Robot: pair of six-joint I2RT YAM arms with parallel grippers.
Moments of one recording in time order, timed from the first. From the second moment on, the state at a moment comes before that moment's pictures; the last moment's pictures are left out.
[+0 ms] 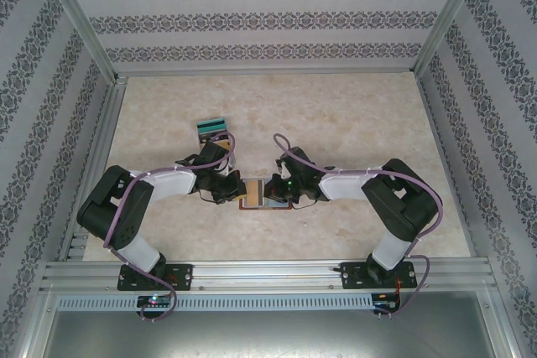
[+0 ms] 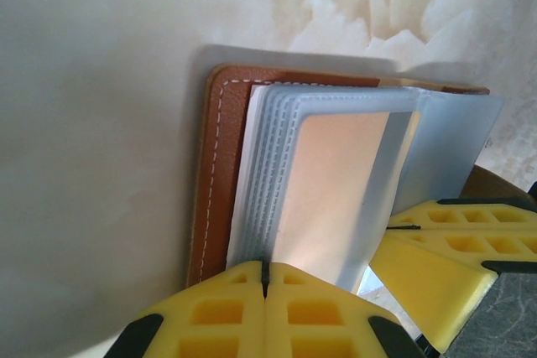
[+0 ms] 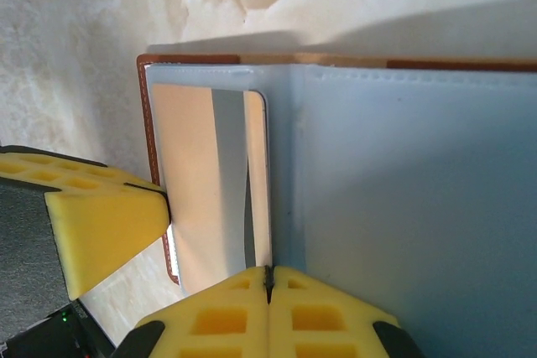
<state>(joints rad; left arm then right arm) -0.46 1.62 0.73 -0.21 0.53 -0.84 0.70 1.71 0.74 0.04 -0.47 0.94</state>
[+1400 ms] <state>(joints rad) -0.46 1.65 0.77 -0.30 0.52 -0.78 0.61 1.65 0.66 0.09 -0.51 0.94</state>
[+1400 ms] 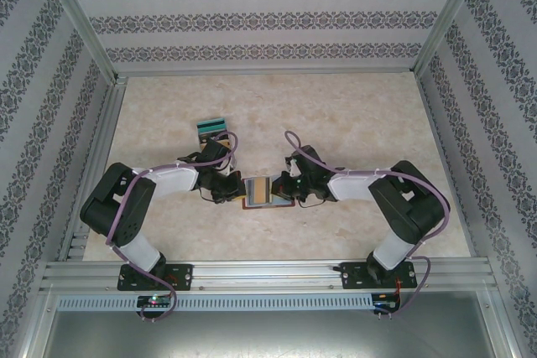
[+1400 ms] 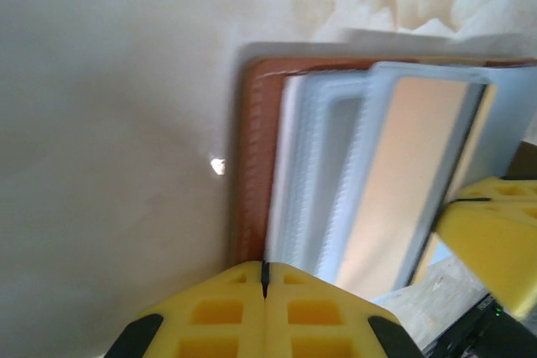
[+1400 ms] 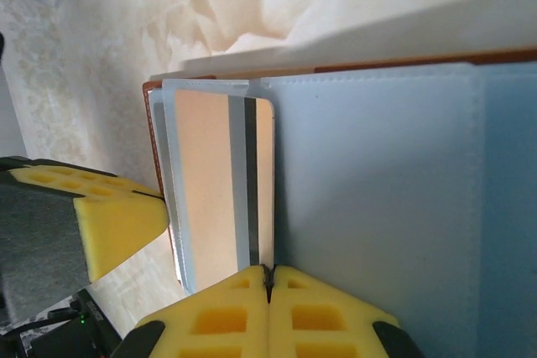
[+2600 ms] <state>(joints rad) -0.46 1.51 0.79 0.14 0.70 -1.07 0.41 1.14 0.56 0.04 -0.67 0.96</state>
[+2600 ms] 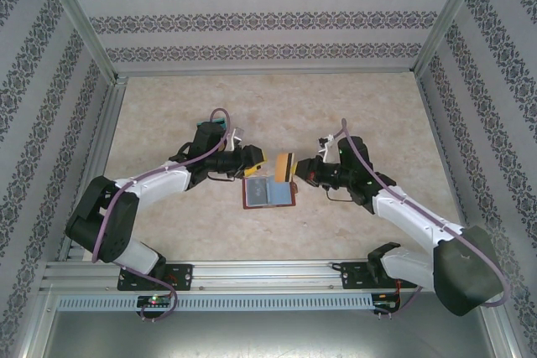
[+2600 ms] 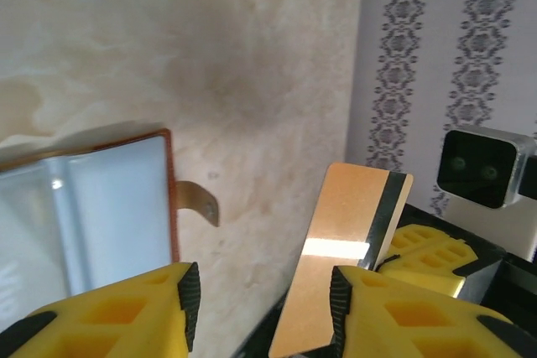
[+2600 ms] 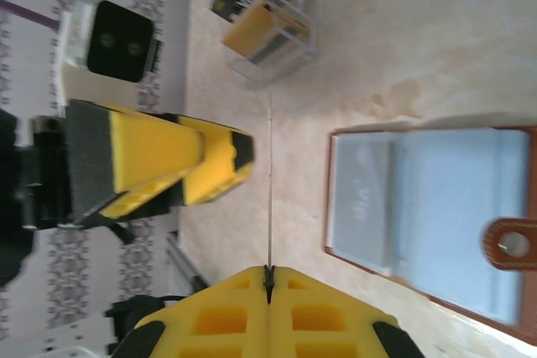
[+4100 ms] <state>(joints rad) -0.46 1.52 0.77 0.31 0.77 -1.19 0.41 1.31 0.55 0.31 -0.78 1.10</state>
